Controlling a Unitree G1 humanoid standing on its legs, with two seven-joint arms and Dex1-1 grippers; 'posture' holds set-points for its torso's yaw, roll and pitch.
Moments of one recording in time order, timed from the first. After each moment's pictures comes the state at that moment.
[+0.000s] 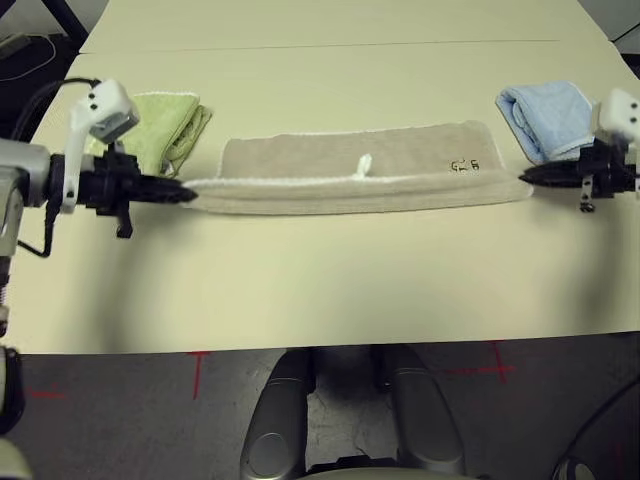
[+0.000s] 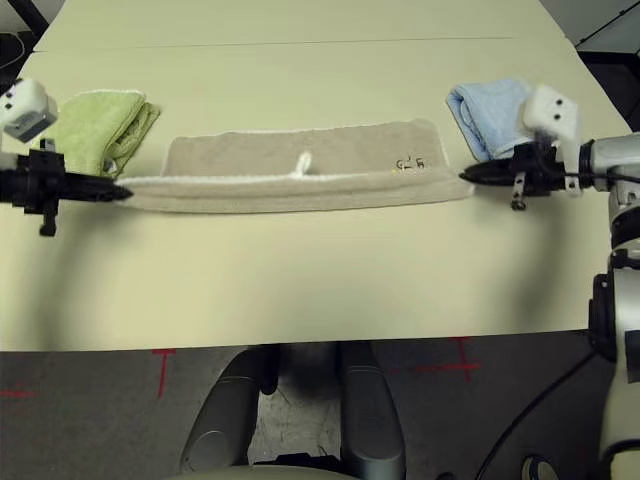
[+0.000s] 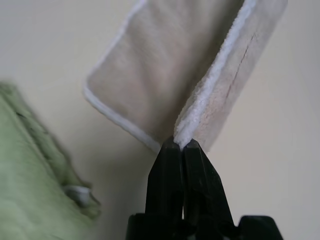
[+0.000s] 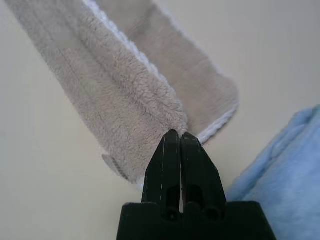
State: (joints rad) left arm -0.87 1.05 -0.04 0.38 -0.20 0.51 -1.34; right arm -1.13 -0.86 -0.02 1.22 0.01 -0.29 1.31
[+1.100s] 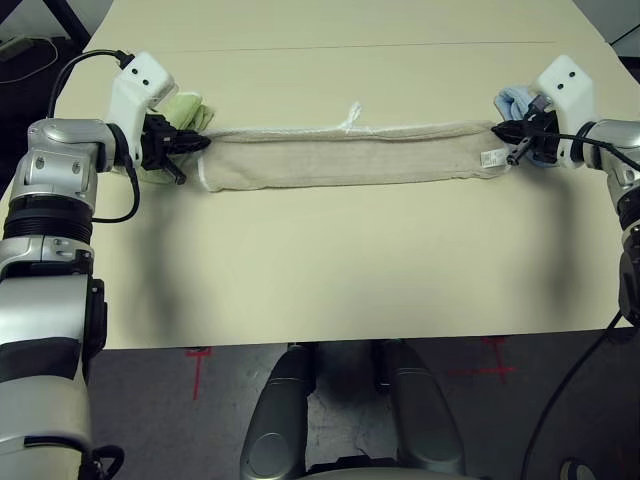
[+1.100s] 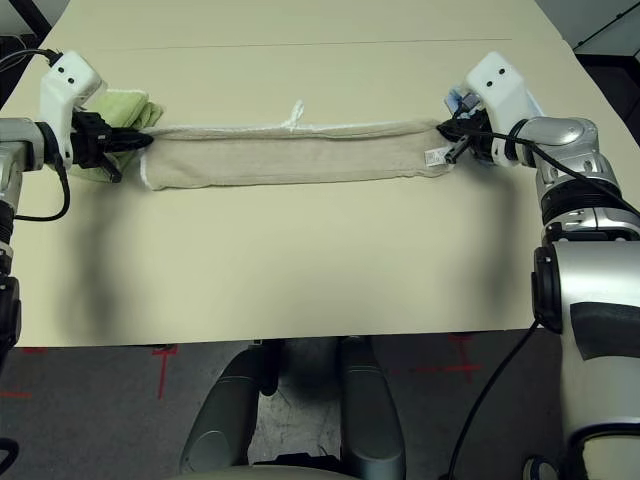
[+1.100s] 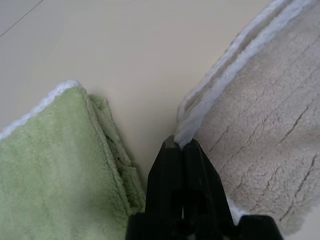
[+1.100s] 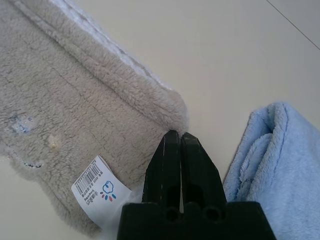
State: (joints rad) left arm -1.13 0.78 -0.09 0.94 0.05 0.18 -0.97; right arm -1.20 -0.69 0.03 1.26 -0.15 -0.16 0.83
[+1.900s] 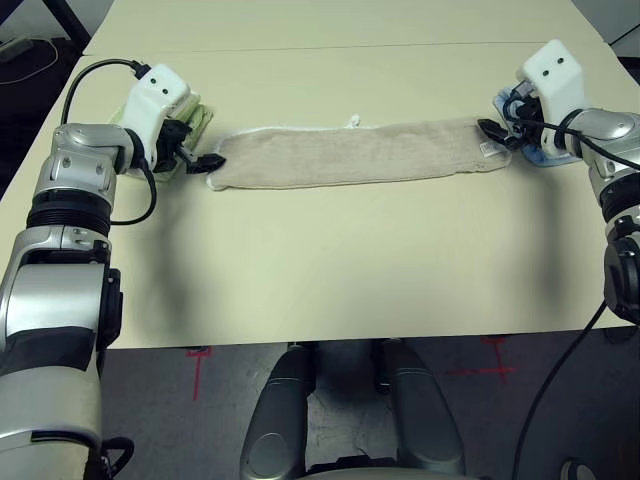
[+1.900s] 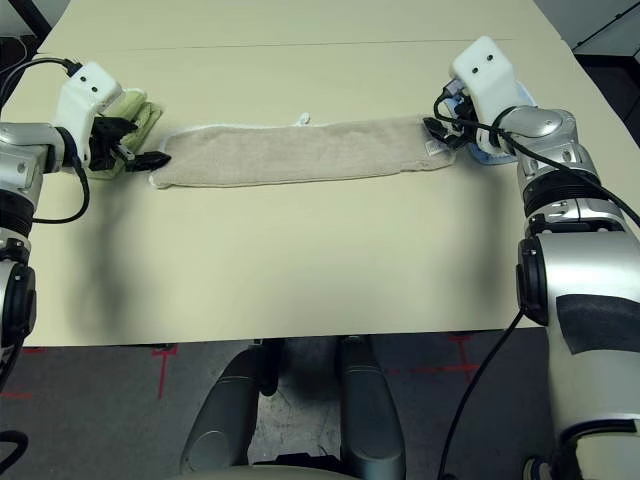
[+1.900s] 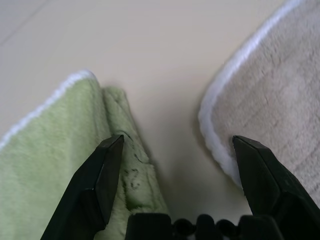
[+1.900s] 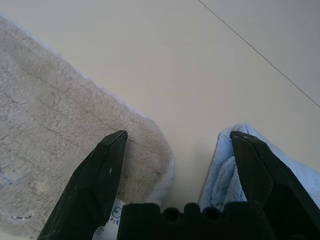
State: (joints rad) left arm -1.18 0.77 -0.09 0.99 0.10 0.17 -0.91; right arm -1.24 -0.65 -0.01 1.26 -0.15 -0.17 0.72
